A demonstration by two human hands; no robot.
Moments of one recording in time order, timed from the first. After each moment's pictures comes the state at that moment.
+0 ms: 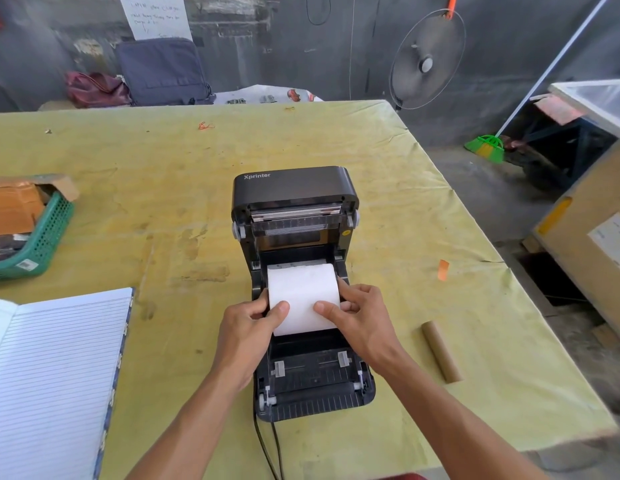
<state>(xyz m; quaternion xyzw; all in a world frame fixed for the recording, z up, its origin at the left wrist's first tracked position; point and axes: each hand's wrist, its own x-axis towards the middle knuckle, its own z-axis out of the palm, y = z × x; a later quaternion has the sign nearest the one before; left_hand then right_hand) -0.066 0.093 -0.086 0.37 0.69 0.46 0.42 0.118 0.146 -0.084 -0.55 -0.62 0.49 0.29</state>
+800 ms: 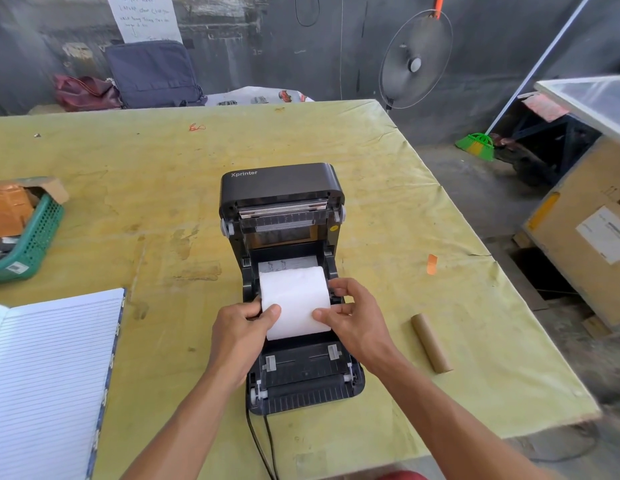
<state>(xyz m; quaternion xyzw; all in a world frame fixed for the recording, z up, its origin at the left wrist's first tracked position) -0.060 0.090 -0.087 0.36 0.74 0.42 0.39 0.125 0.139 -0.091 -0.56 -0.58 0.49 0.32</state>
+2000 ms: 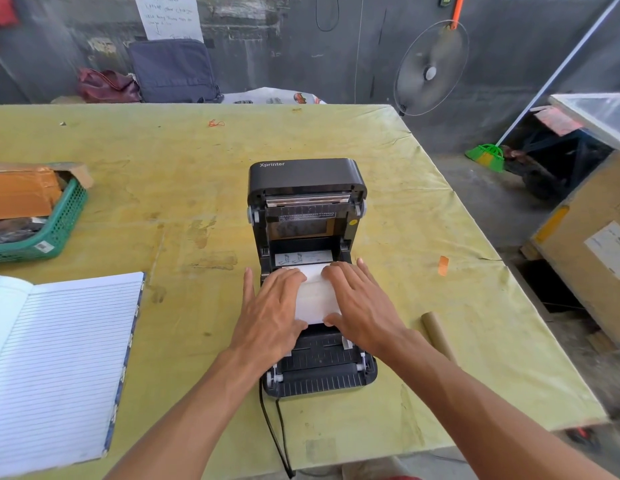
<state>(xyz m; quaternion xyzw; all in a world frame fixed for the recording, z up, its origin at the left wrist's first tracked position) -0.061 0.086 -0.096 0.75 0.64 0.19 -0.03 0.116 0.144 -0.078 -0.41 -0.90 0.05 0.12</state>
